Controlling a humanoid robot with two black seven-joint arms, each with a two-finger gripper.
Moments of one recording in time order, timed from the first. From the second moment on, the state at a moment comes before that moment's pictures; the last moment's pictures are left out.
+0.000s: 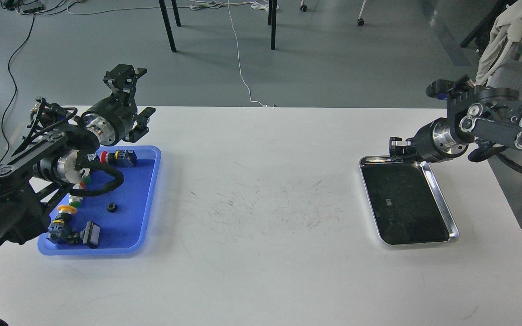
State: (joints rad) left arm -0.75 0.45 -0.67 -0.94 0.33 -0.03 -0.06; right arm 1.37 -0.50 -0.53 0.84 -0.62 0.49 -0.15
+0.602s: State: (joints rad) left arm -0.75 0.44 -0.67 -0.94 0.35 -0.02 -0.06; right arm 1.23 -0.42 -0.48 0.78 -0.63 0.49 -0.15
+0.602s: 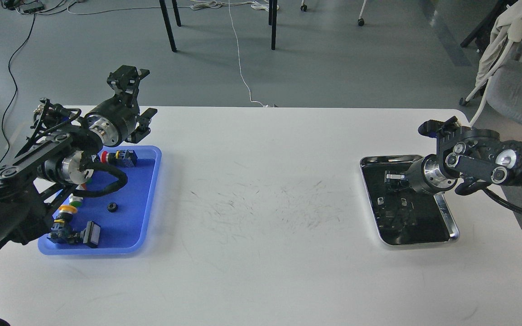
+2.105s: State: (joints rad) left arm -0.72 0.74 -0.67 -1.07 0.35 -0.11 -0.05; right arm 0.93 -0.49 0.82 0.67 0.16 0.49 -0.15
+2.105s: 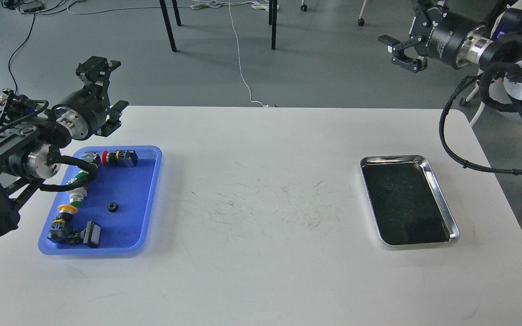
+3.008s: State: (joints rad) left arm -0.52 0.94 -0.28 -1.29 1.72 0.15 -0.26; right arm 0.54 -0.43 0.98 0.82 0.23 0.49 -0.13
